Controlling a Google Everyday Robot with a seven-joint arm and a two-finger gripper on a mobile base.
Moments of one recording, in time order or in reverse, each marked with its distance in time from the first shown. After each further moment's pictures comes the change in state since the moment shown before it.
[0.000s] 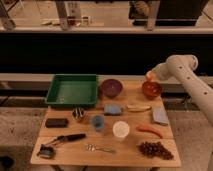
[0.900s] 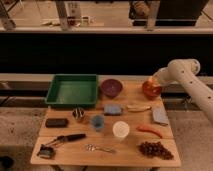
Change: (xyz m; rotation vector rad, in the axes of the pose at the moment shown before) arm 0.009 0.034 0.003 -0.042 0.014 0.058
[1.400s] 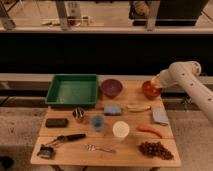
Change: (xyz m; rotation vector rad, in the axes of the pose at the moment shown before) arm 0.015 0.006 0.005 -0.003 0.034 0.008
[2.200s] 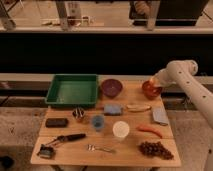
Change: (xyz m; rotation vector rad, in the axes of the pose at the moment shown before) arm -0.003 -0.009 0.018 -0.015 -0.005 -0.016
